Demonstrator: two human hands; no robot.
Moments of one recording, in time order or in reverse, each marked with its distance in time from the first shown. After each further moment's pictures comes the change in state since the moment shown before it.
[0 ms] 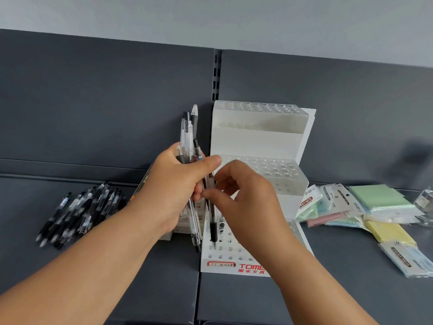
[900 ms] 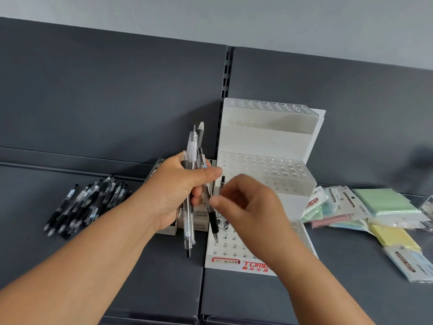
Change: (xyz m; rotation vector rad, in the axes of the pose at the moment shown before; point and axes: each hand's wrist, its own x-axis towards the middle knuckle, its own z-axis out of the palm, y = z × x) left_hand 0.005 -0.012 -0.020 -0.038 -0.167 -0.163; right_hand -0.011 0.009 0.003 0.140 -0.128 0.120
